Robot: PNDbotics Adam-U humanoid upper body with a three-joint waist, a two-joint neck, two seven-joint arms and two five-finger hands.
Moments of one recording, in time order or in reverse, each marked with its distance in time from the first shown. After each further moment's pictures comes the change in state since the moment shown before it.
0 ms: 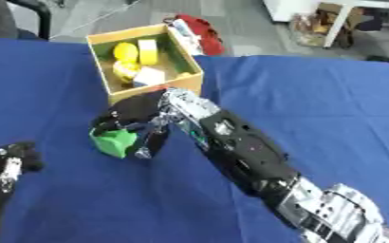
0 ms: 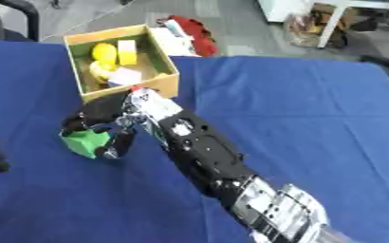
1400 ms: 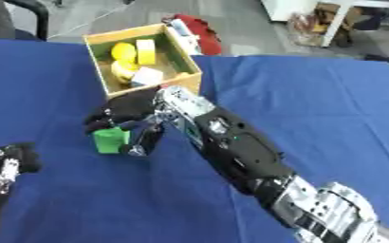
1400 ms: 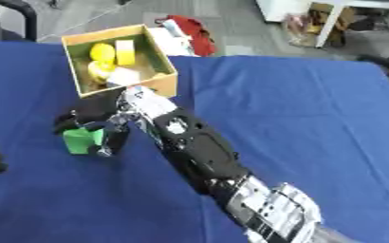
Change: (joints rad) left arm -0.001 0.000 0.000 0.000 0.000 -0.001 -0.002; right arm -0.012 0.007 -0.011 -0.007 0.004 -0.007 -0.006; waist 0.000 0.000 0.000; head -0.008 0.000
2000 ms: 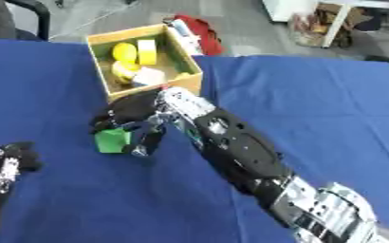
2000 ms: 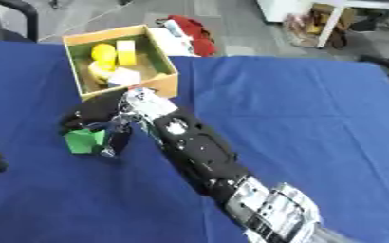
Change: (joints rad) left arm -0.004 0.000 0.000 0.000 0.000 0.000 0.000; right arm -0.001 0.015 -0.033 0.037 0.054 -0.003 -0.003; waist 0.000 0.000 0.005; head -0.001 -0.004
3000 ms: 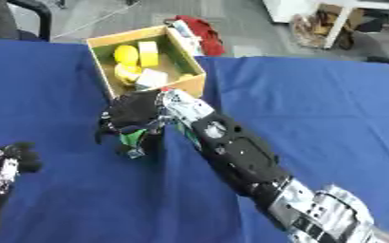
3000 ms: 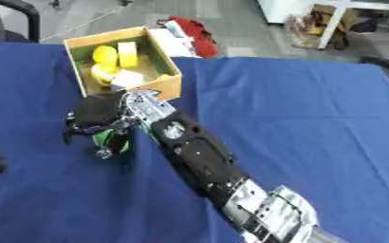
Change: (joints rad) left arm -0.002 0.000 0.000 0.000 0.000 0.000 0.000; right arm 0.001 0.003 -0.017 0.012 0.146 -0.142 -0.290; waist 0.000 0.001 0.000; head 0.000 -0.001
